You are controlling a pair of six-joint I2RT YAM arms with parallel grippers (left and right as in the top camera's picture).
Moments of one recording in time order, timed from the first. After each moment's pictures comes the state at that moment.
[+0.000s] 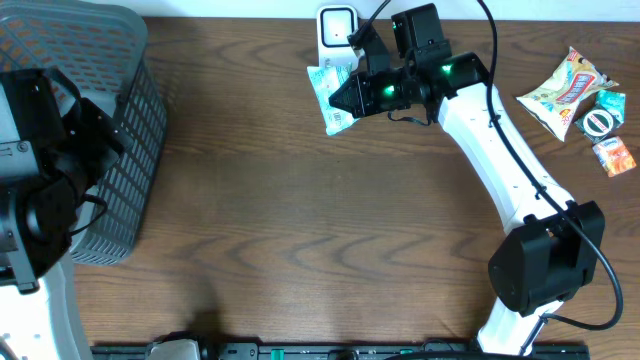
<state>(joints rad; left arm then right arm) 0.13 1.31 1.97 -1.57 -0.27 -0.62 0.35 1.92 1.77 -0.80 -0.63 0.17</state>
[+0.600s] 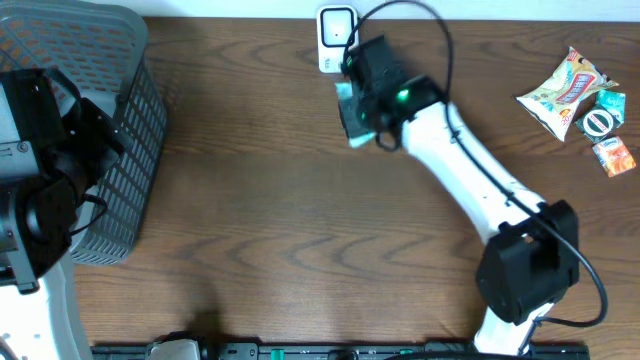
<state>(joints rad) 0.13 1.31 1.97 -1.57 -0.27 -0.62 0.51 1.92 1.65 -0.80 0.12 0.17</state>
